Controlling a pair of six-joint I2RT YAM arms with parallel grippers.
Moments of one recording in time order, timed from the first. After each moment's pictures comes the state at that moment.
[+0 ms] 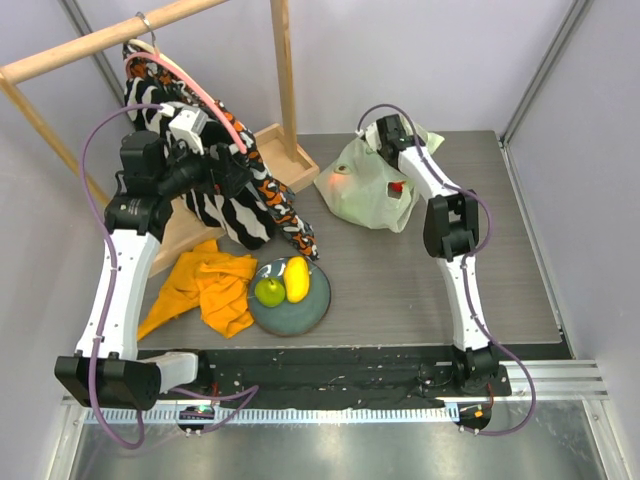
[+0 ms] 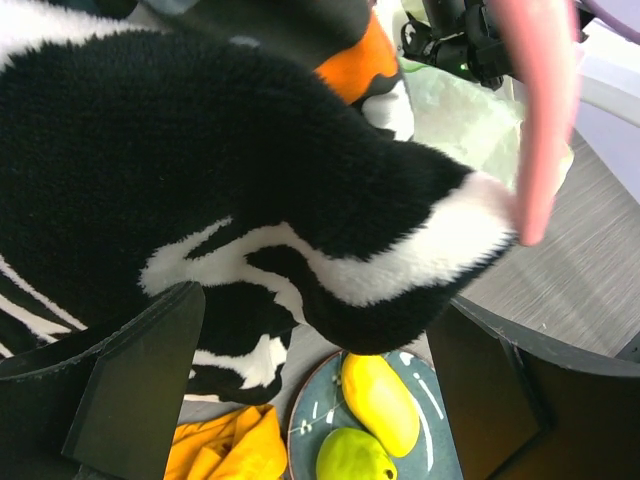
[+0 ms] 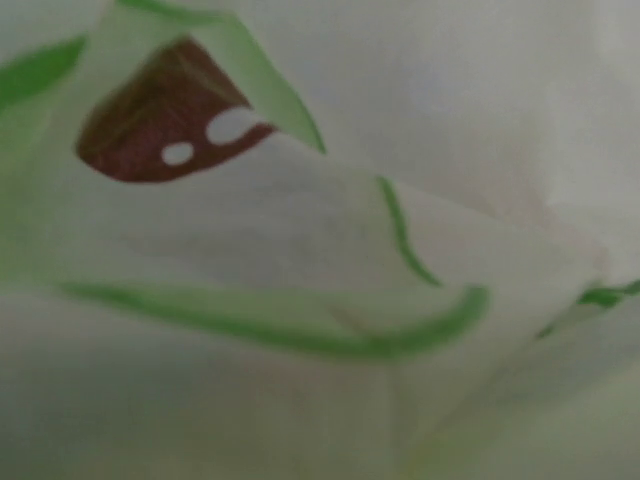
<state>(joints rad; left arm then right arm) -0.05 1.22 1.39 -0.49 0.56 -0.07 0.26 2.53 2.33 -0.72 0.20 -0.49</state>
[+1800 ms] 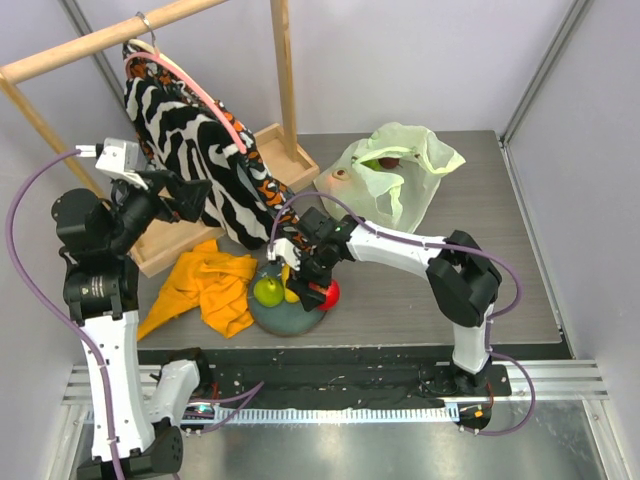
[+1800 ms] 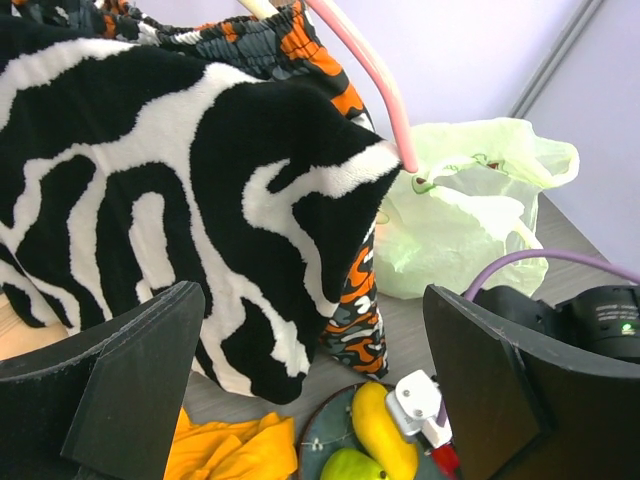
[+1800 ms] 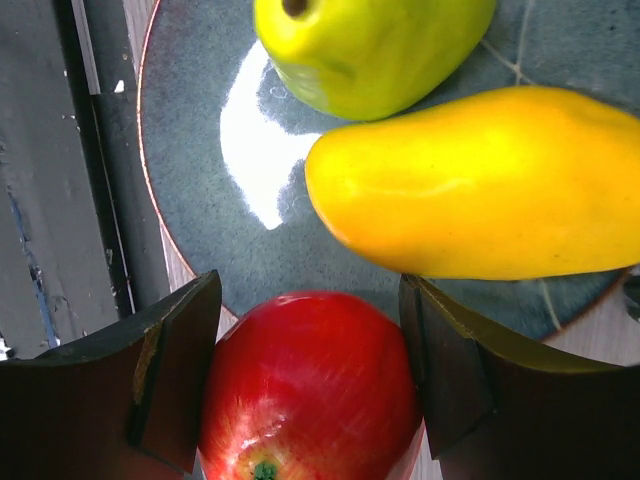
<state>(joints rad) 0.18 0.84 1.28 -0.46 0.59 -0.18 0.89 1.89 1.41 -0.67 -0.50 -0.47</state>
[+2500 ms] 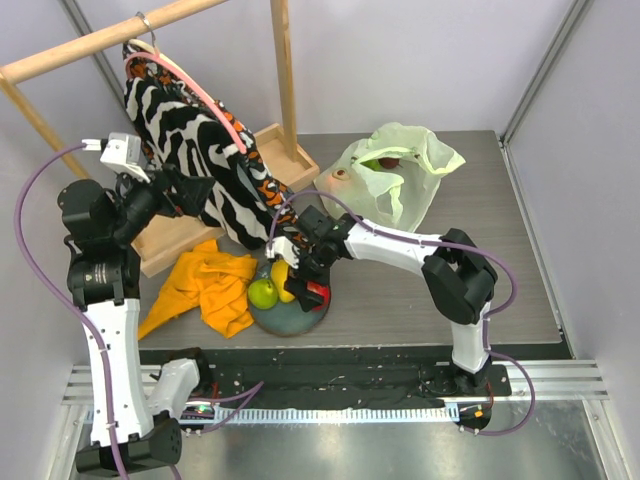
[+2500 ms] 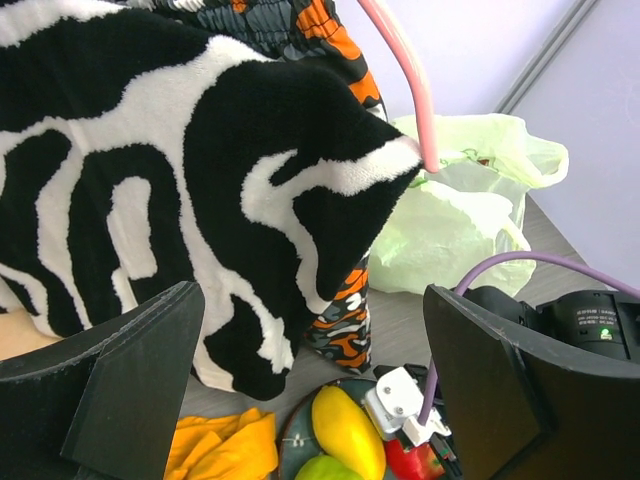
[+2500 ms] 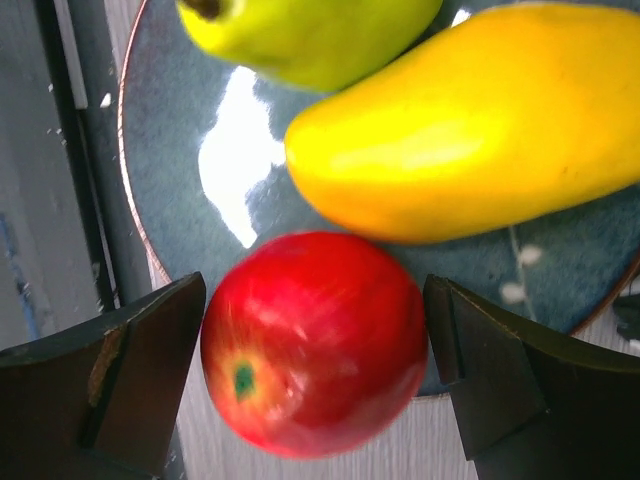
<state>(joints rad) 0.19 0.88 1.26 -0.44 0.62 -0.22 0.89 1.93 1.41 -0.63 -0.52 -0.47</state>
